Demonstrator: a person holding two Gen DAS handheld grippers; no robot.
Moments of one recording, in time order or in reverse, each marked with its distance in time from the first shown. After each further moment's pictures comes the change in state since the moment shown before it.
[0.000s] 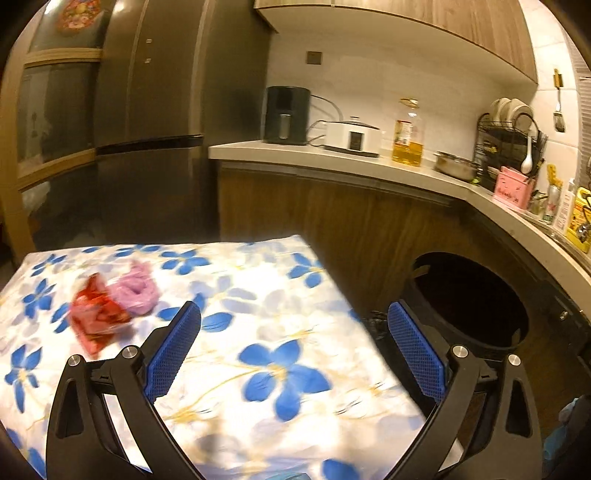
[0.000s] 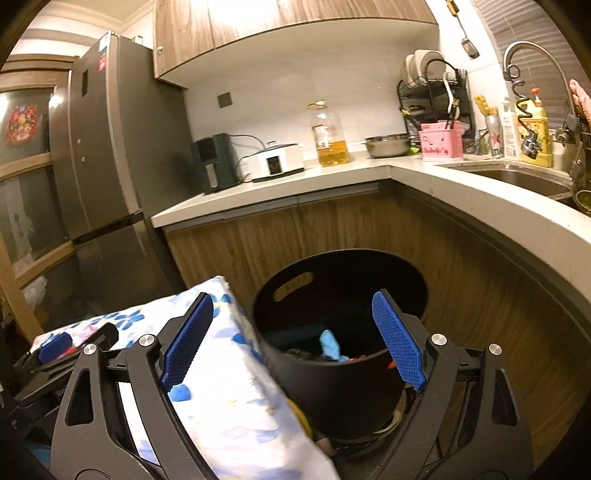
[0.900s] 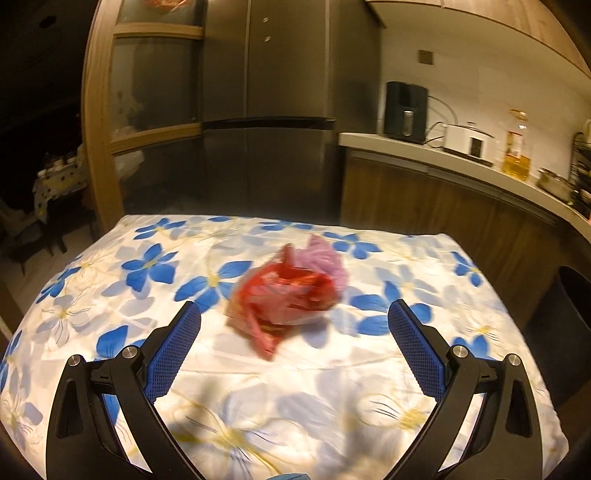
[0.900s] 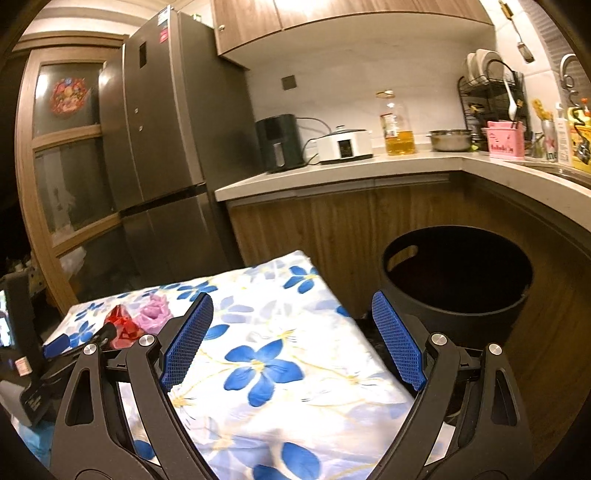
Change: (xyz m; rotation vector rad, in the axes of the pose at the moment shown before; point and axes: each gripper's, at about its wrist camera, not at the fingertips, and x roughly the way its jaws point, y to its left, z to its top) left arm 0.009 0.158 -0.022 -0.130 0.025 0.348; right arm 0.012 0.113 -0.041 -0.082 0.045 0.177
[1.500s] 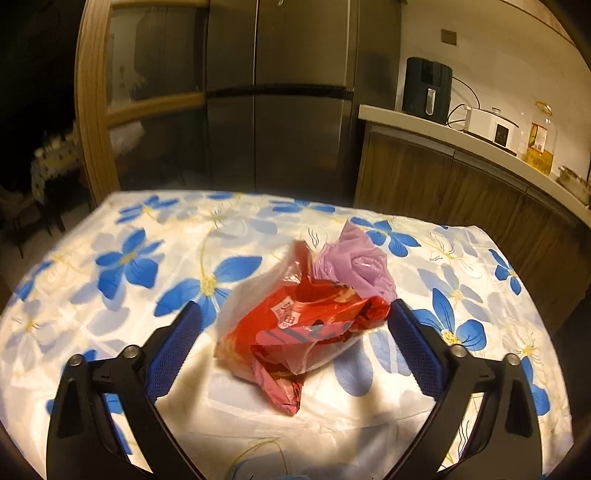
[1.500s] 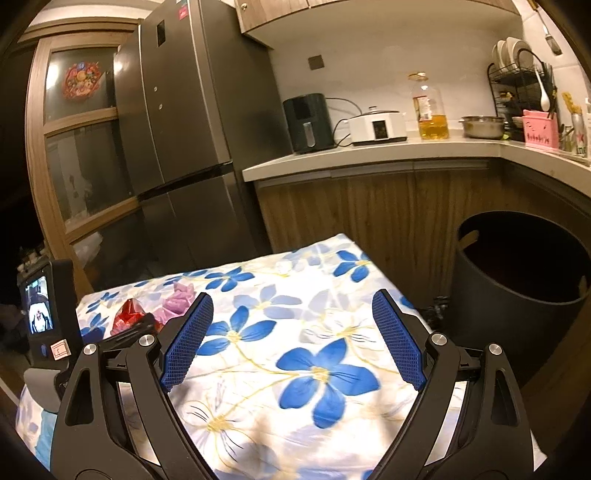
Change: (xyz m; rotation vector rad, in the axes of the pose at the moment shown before) left arm 0.079 0.019 0.011 -0.038 0.122 -0.009; right arm 0.059 0.053 -0.011 -0.014 0.065 0.083
